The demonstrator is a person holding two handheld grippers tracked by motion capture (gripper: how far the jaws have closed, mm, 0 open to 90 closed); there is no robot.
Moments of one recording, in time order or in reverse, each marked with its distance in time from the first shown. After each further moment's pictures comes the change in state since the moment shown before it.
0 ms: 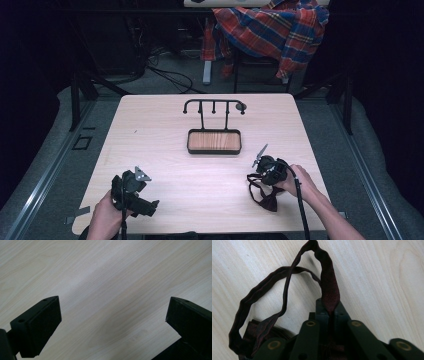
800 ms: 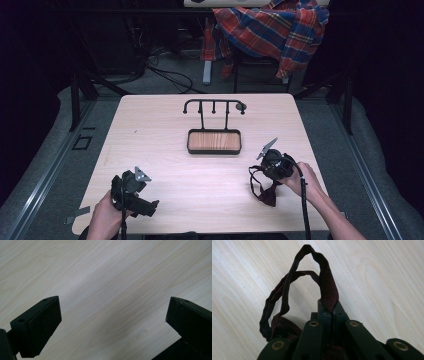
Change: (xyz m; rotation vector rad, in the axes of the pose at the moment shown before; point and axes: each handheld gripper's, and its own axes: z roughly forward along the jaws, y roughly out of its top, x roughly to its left) left arm 0.000 0.000 0.000 0.001 0.000 0.003; right arm 0.003 -0.003 -0.041 -0.112 -0.069 0.086
